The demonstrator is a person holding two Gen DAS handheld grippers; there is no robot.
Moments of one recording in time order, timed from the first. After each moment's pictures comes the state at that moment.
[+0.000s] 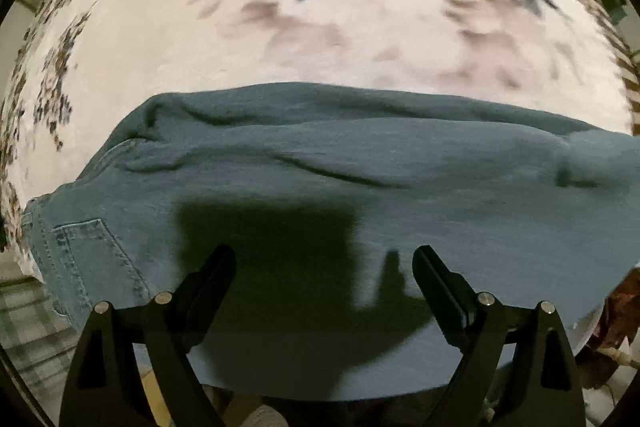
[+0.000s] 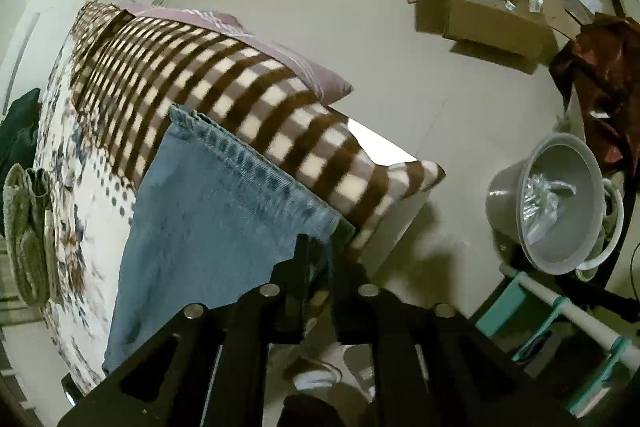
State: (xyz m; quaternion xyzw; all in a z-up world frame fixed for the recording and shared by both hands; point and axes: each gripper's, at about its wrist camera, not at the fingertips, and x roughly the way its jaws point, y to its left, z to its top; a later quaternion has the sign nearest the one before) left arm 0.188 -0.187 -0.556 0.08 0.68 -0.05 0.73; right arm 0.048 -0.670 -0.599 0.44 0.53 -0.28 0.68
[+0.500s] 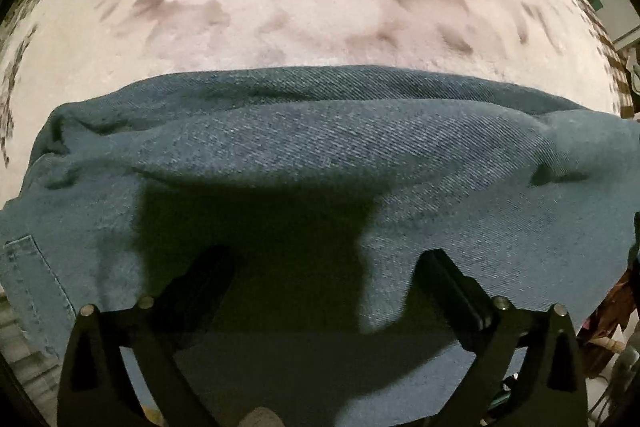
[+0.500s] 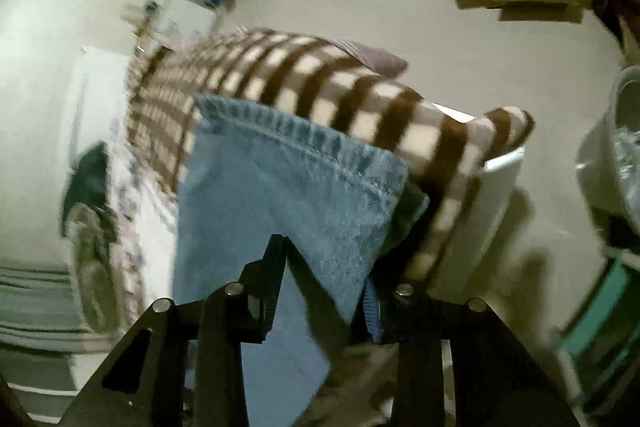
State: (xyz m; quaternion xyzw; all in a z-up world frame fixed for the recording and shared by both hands) left arm 0.142 -0.239 -0.605 0.07 0.68 -0.09 0.73; right arm 0.036 -0.642 -0.654 0.56 0.37 -0.21 0.71
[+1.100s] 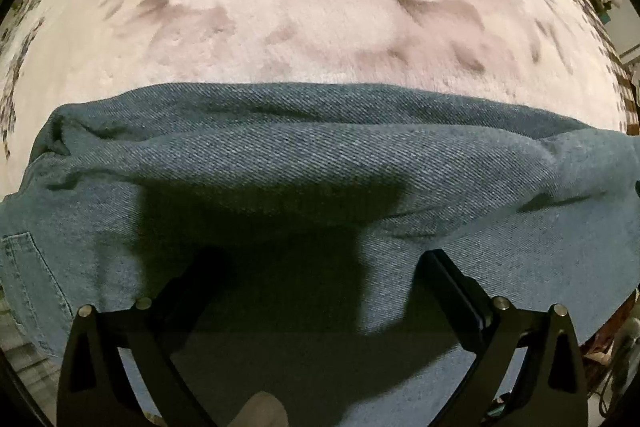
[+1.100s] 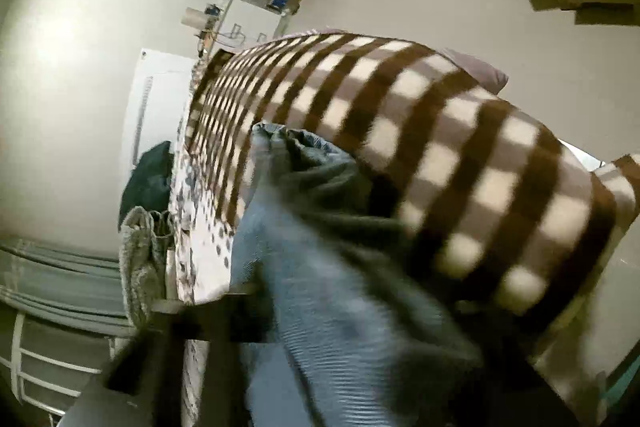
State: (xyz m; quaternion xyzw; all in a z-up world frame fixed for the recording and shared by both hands) left arm 0.217 -0.217 -0.604 0.05 0.68 -0.07 0.73; right arm 0.097 -0.658 -0.669 0.57 0.32 -0.11 0.75
